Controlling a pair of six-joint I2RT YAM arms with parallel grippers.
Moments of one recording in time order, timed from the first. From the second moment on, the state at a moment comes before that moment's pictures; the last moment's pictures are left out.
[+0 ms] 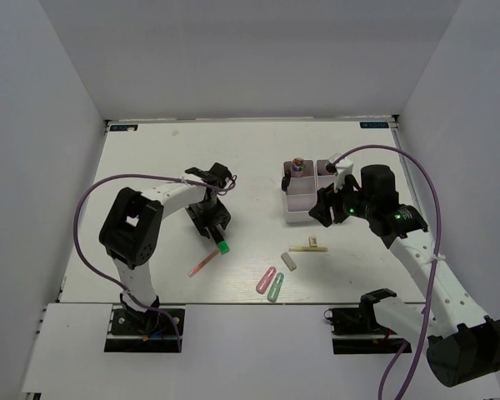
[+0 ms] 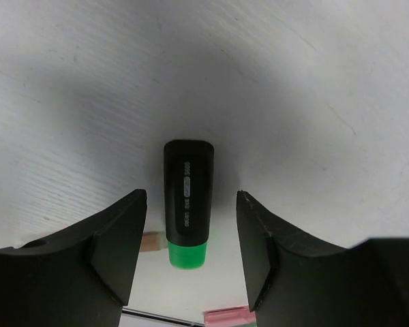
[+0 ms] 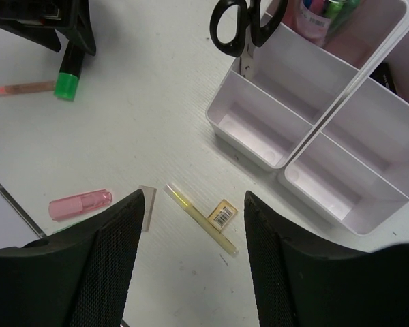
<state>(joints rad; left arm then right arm) -0.54 1.84 1.23 -0.88 -0.13 -1.07 0.33 0.96 0.88 -0.55 -0.45 -0.15</state>
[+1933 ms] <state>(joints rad) -0.79 2.14 2.06 -0.21 0.20 -0.39 0.17 0.92 0.77 -0.29 0.35 -0.12</state>
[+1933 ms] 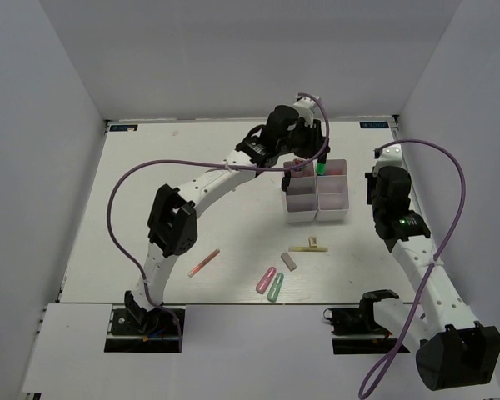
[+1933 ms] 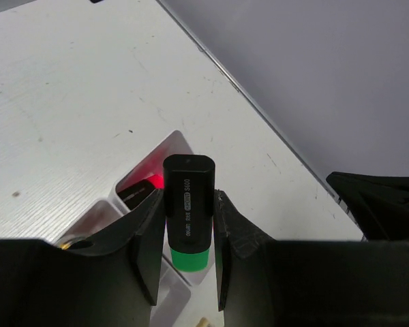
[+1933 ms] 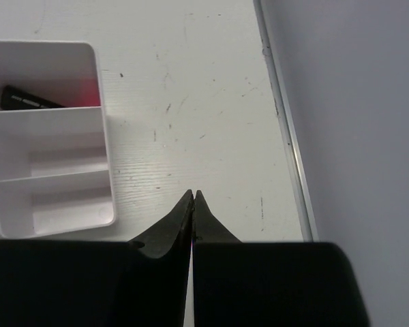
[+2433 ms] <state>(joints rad) -0.78 2.29 2.09 0.09 0.32 -0.39 0.15 0.93 0.74 -0.25 0.38 -0.09</state>
